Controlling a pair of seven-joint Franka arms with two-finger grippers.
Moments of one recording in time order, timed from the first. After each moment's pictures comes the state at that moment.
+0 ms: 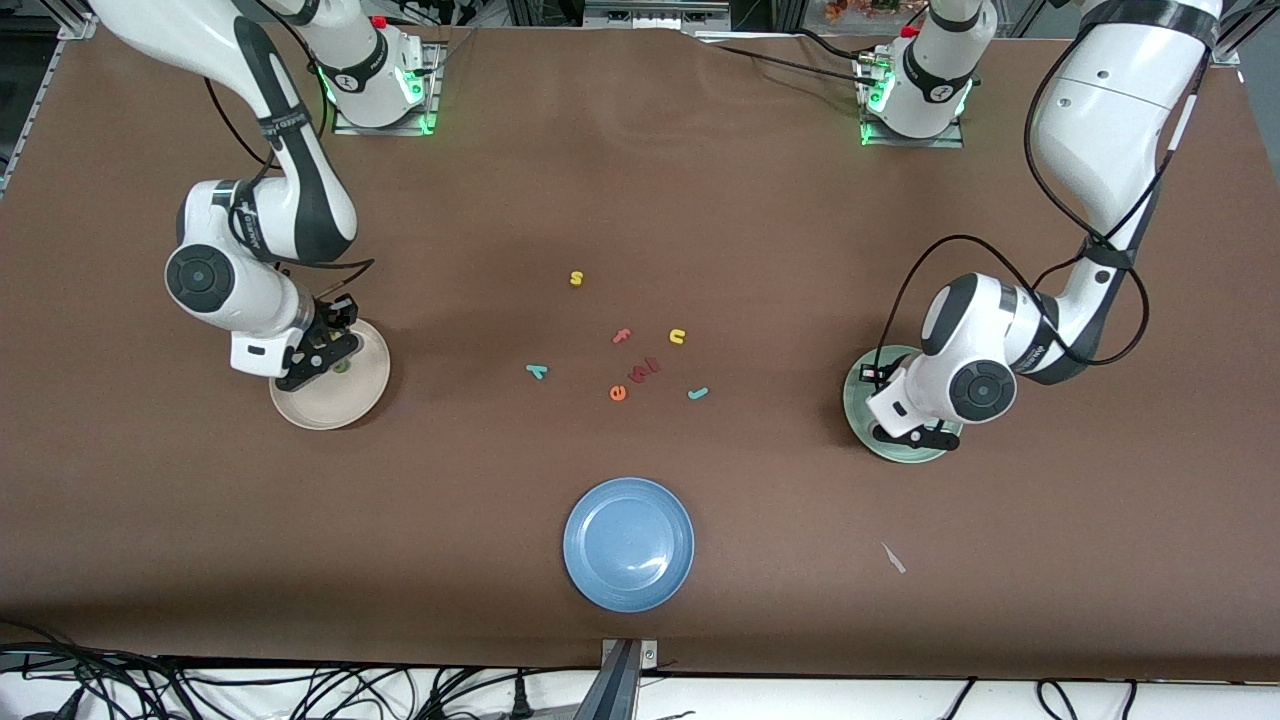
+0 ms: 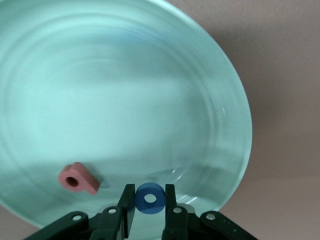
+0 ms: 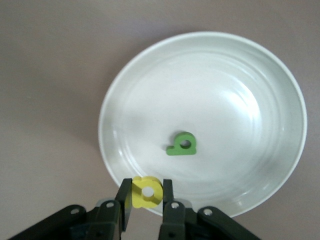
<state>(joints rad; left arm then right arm) 0.09 0.67 -0.33 -1.75 0.20 2.03 -0.21 0.32 0.35 -0.24 -2.12 0.01 2.28 -0.52</state>
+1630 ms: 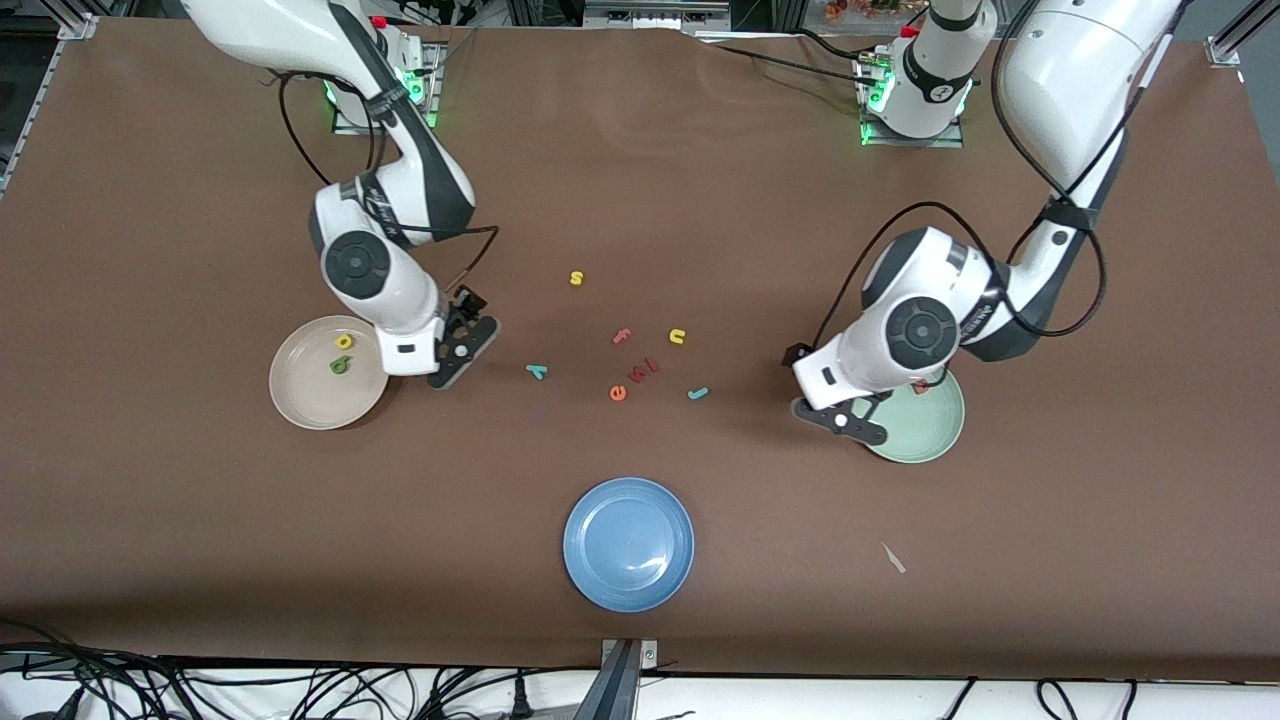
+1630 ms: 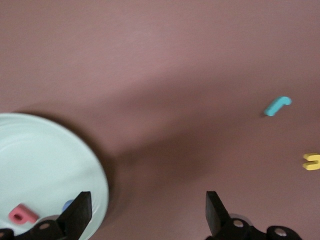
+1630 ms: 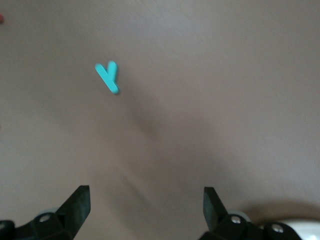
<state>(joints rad) -0.01 0.62 -0.46 -1.64 0.20 2.06 -0.13 0.41 0.44 0.03 -1.94 0.02 2.30 -0.48</state>
